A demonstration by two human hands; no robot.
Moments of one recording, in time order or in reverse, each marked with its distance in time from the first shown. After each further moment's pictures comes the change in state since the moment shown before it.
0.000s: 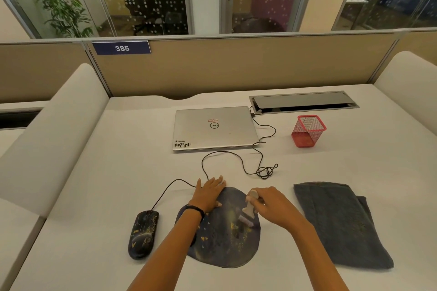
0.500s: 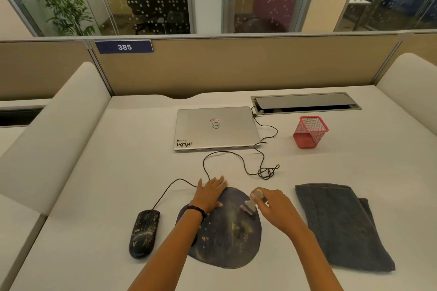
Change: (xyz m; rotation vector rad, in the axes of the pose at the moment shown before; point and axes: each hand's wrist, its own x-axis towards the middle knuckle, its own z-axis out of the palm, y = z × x) left_hand -0.001 0.000 0.000 -0.004 -0.006 0.000; right_hand -0.004 0.008 0.007 -0.020 0.111 0.019
